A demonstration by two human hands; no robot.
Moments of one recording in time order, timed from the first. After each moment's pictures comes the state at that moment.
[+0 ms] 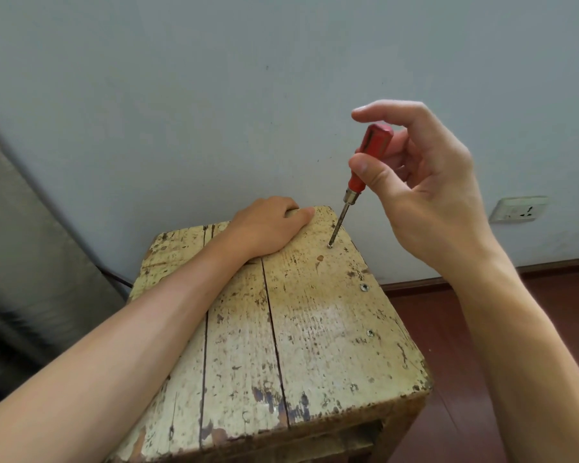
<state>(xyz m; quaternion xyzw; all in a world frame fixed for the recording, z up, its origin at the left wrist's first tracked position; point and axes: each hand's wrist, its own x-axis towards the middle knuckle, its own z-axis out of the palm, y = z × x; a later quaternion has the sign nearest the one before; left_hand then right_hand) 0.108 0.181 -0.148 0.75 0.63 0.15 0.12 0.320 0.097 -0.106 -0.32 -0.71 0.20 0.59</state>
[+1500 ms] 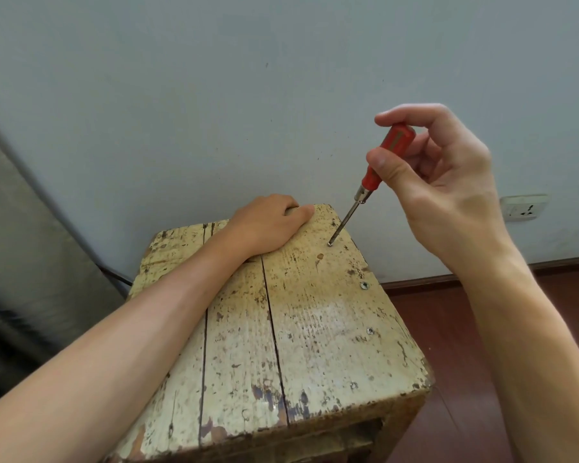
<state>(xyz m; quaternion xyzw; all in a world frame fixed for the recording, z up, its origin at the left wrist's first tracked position) 0.108 0.181 -0.148 0.76 0.62 0.15 0.12 0.333 0.101 -0.110 -0.32 -0.68 0.23 0.62</state>
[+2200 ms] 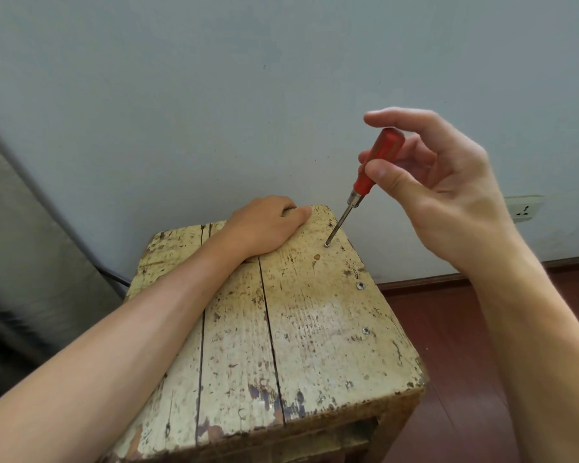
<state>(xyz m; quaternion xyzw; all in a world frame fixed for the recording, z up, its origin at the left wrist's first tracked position) 0.108 0.181 -0.148 0.76 0.63 0.15 0.12 0.342 0.095 -0.105 -0.30 -0.71 0.26 0.58</state>
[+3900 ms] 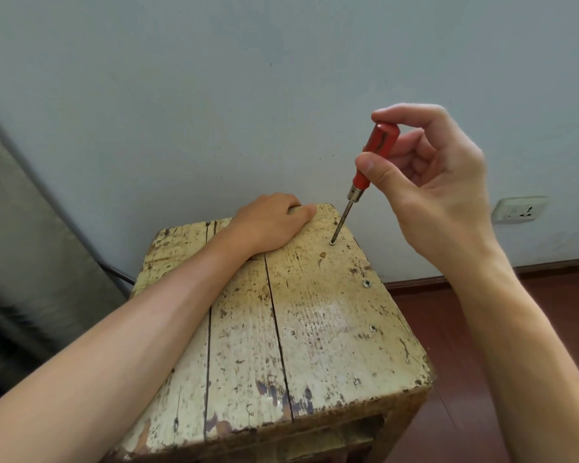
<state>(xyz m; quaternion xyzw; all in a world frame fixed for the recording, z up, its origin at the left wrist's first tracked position) 0.107 0.183 -0.151 0.76 0.62 0.15 0.11 0.323 0.099 -0.113 -0.31 -0.68 0.22 0.63</state>
